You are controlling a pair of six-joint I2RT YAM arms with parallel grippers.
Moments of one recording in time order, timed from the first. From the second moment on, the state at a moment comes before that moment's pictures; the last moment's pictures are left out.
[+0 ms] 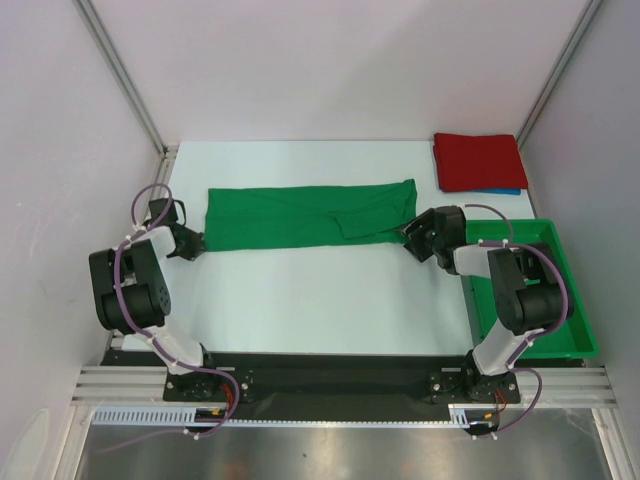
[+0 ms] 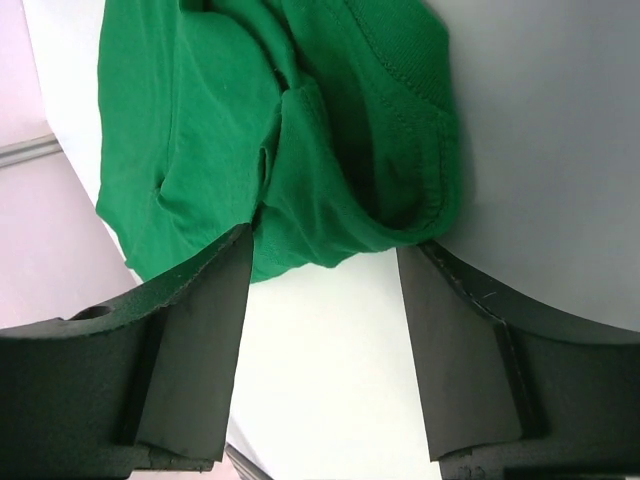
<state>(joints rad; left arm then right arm) 0.28 1.70 0.92 -0.25 0.01 -0.85 0.18 1.69 0.70 0.31 -0.12 1.12</state>
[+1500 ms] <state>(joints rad) -0.11 1.35 0.56 -0.24 0.00 -1.01 0.11 2.25 1.55 0.00 -0.01 0.85</state>
